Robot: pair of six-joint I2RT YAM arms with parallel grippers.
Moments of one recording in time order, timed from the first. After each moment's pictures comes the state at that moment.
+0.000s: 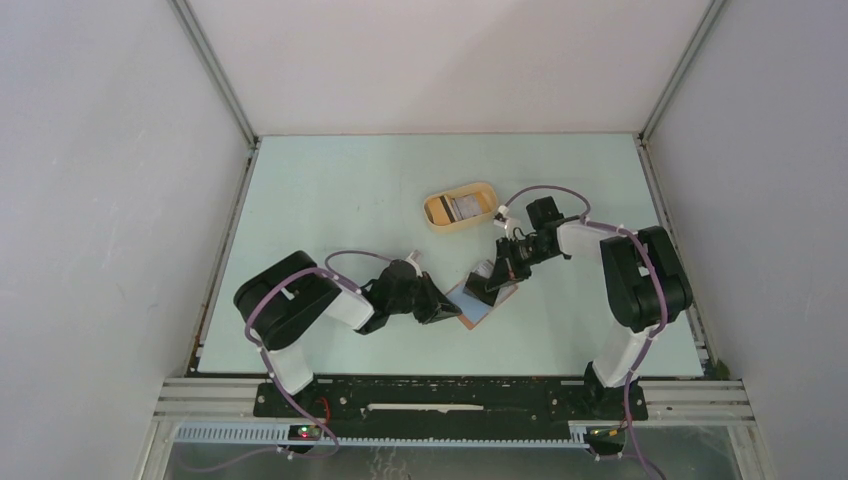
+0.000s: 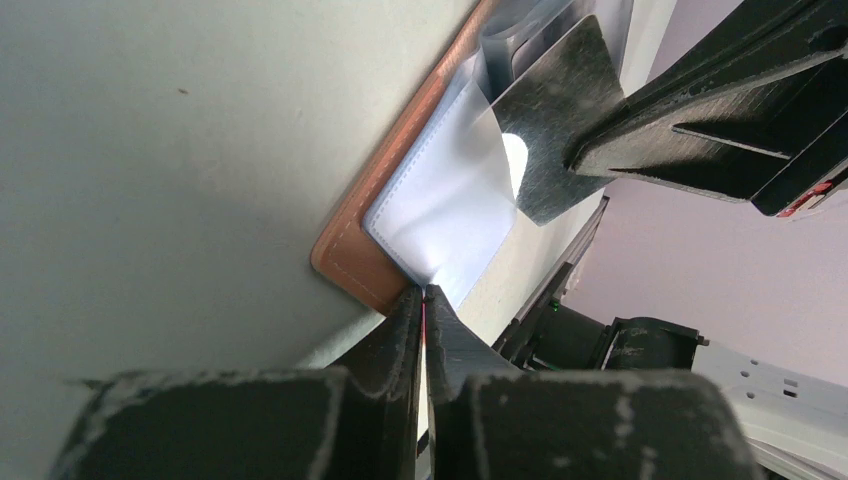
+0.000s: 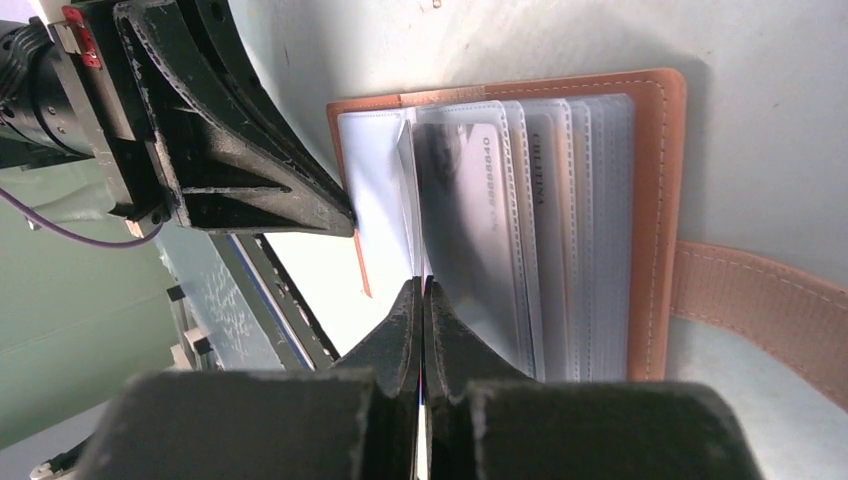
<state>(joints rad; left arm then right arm) -0.79 1.76 0.48 0.67 0.32 -1.28 0.27 1.79 0.96 -0.44 -0.86 0.04</state>
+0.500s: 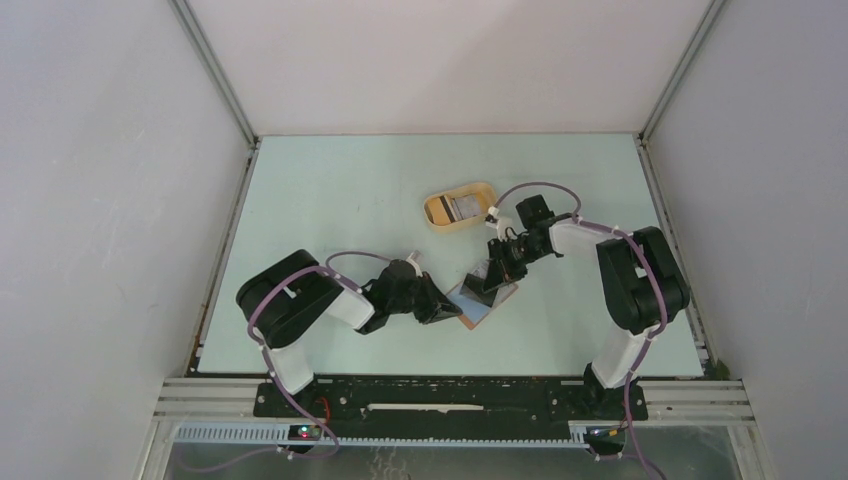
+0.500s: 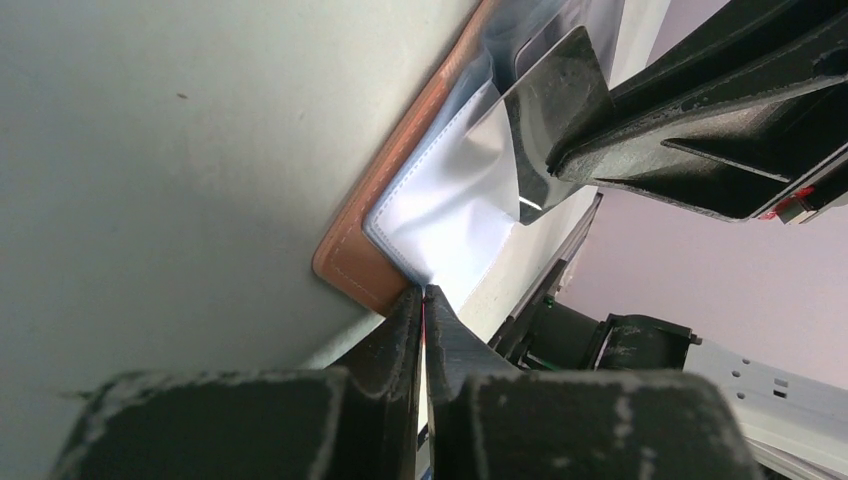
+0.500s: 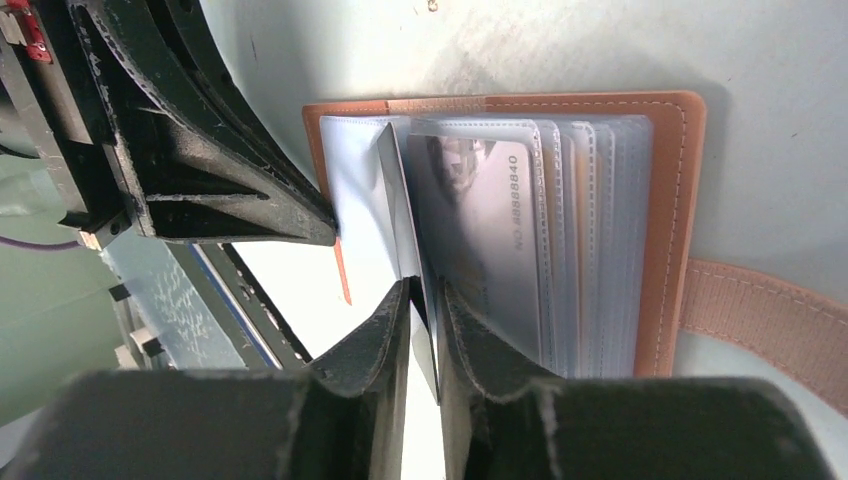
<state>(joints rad) -0.78 1.77 0.48 0.69 0.34 -1.30 0.33 1.79 0.99 -0.46 -0.76 0.02</state>
